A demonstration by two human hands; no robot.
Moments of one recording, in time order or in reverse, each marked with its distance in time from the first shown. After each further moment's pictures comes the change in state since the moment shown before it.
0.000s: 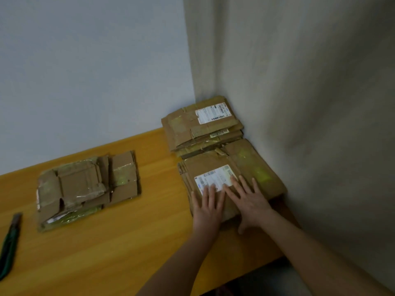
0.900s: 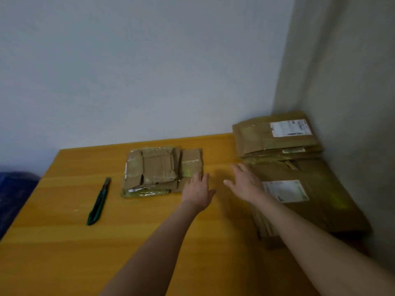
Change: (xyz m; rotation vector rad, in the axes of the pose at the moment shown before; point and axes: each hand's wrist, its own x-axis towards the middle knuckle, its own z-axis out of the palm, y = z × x) left_hand -0.055 -0.185 -0.020 -0.434 0.159 -0.443; right_hand 0.077 -0.137 -0.125 0.630 0.221 -0.069
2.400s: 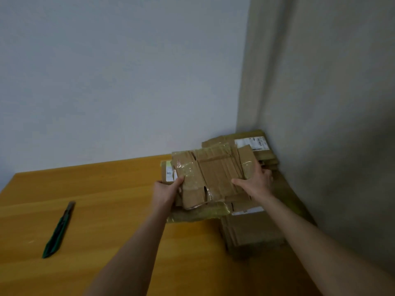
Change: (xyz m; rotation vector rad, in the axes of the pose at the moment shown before) left_hand 0.019 0.007 -0.035 -1.262 0.217 -0.533; right_hand -0.024 0.064 -0.078 0.388 0.330 0.423
